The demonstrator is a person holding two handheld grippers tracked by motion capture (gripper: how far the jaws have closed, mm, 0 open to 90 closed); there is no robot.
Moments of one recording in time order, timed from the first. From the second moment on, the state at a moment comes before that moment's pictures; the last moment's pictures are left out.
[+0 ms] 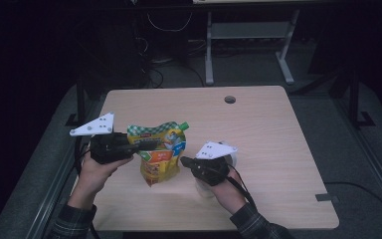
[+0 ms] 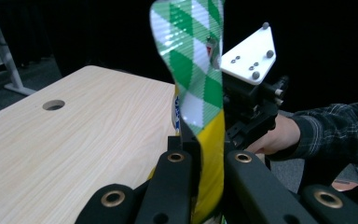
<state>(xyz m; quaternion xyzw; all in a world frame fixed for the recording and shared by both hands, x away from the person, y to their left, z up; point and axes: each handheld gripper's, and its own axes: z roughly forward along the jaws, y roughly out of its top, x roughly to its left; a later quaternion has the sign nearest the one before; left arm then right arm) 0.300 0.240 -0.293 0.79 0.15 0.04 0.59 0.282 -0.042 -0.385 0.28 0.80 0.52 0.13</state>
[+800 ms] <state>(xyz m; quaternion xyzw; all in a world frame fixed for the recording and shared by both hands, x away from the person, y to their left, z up) 0.321 0.227 -0.274 0.82 0.12 -0.02 0.57 0.264 -0.022 -0.390 0.26 0.79 0.53 0.19</state>
